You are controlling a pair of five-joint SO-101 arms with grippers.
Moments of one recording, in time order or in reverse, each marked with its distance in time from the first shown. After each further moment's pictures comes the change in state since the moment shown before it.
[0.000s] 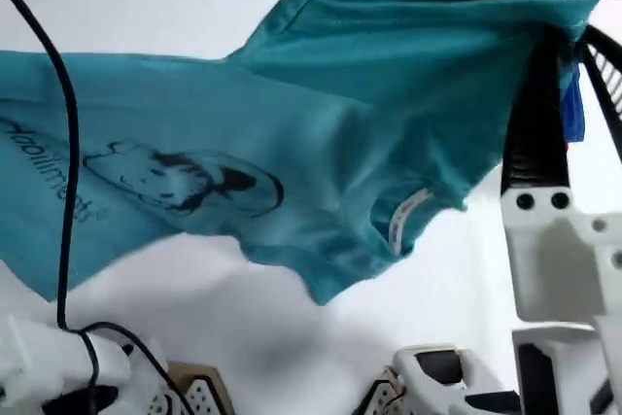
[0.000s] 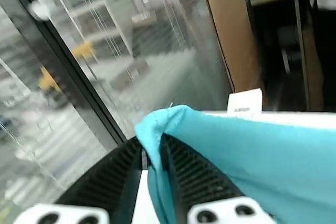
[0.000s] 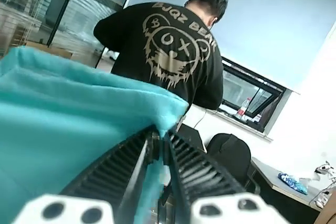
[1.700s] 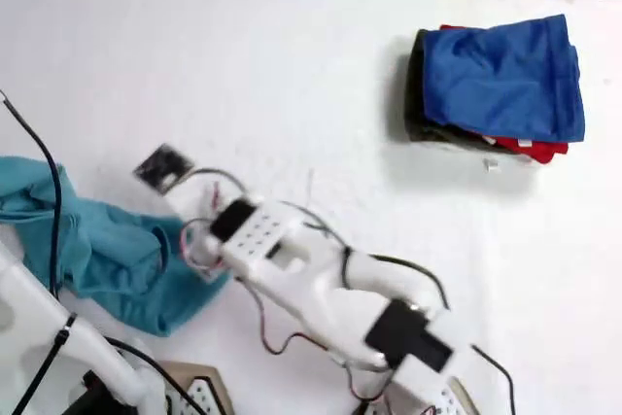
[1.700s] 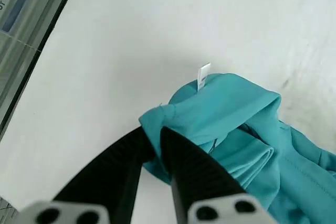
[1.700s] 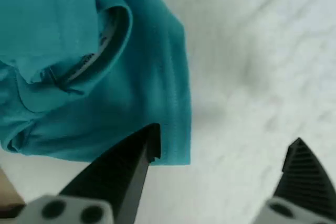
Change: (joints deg) left arm -14.4 -12.1 70.4 -25.1 -7.1; right arm -48.7 38.4 83.1 -33.0 -25.4
